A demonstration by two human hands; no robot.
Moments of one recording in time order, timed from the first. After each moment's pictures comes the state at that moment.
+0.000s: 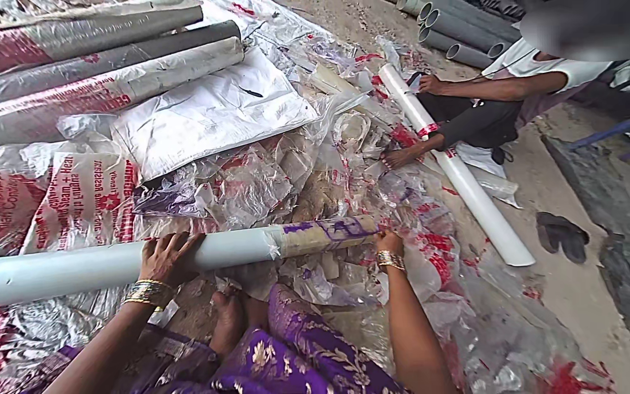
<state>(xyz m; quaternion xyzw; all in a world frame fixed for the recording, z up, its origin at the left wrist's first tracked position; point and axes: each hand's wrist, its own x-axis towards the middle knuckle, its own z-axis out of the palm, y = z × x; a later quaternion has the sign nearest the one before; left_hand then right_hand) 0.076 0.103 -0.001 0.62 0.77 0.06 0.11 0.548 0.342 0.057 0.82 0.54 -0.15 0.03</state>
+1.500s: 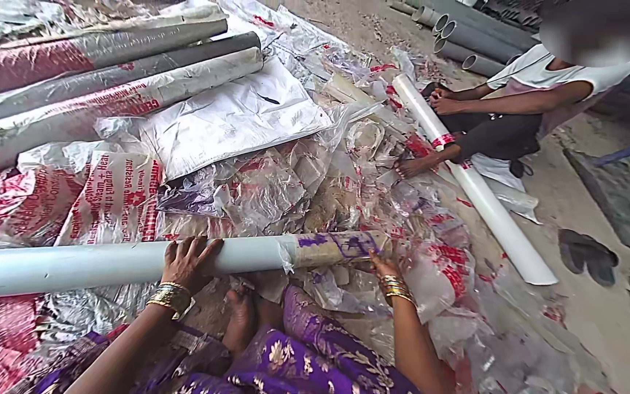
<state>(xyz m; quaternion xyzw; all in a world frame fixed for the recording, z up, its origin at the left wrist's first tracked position) 0.086 0.087 0.005 0.61 0.78 0.07 0.14 0.530 0.286 0.036 0.80 0.46 -0.36 -0.17</state>
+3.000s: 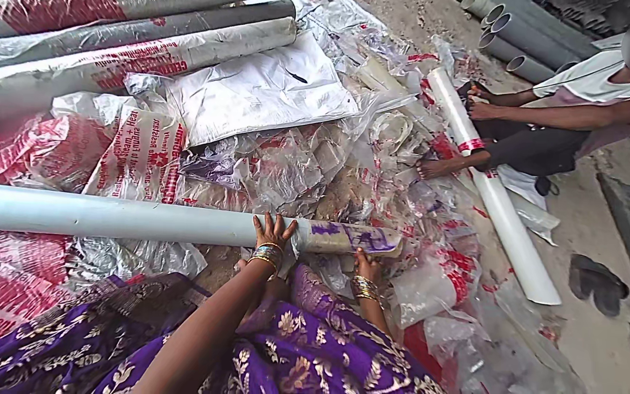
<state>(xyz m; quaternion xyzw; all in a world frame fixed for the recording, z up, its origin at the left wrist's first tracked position) 0.223 0.165 0.038 0.59 0.73 -0.08 0.33 0.466 0.230 0.001 0.79 0.40 -0.35 -0.30</state>
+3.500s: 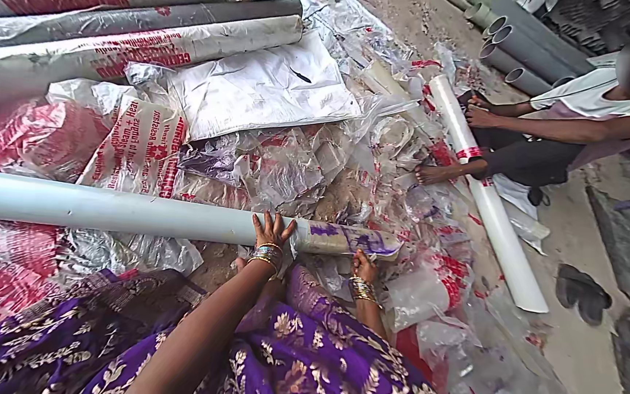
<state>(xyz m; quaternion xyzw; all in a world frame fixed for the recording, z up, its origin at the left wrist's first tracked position) 0.224 0.165 0.042 0.59 0.74 -0.09 0.33 0.457 0.234 0.008 0.72 0.29 -0.44 -0.45</state>
